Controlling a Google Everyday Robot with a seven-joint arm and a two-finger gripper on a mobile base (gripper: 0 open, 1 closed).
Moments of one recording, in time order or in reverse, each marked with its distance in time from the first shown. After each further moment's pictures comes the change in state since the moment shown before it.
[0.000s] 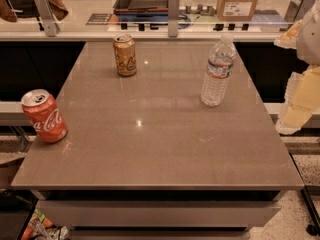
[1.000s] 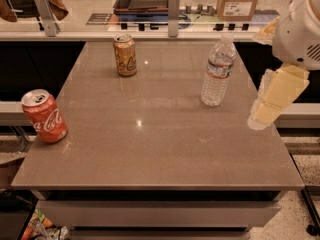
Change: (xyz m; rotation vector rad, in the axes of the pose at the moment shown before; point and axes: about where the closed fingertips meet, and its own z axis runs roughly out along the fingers) arm -0.041 0.003 0.005 0.024 -0.105 -0.015
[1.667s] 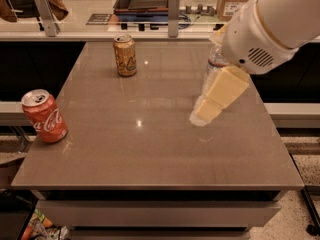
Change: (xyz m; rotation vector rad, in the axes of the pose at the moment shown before) arm -0.082 0.014 0.025 -0.018 -0.207 0.053
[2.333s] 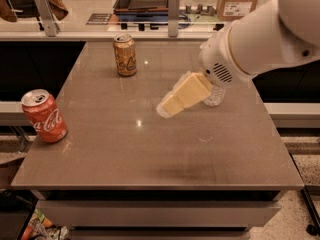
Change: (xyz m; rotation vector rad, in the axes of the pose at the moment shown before) arm -0.020 -0.014 0.051 0.095 -0.161 0.242
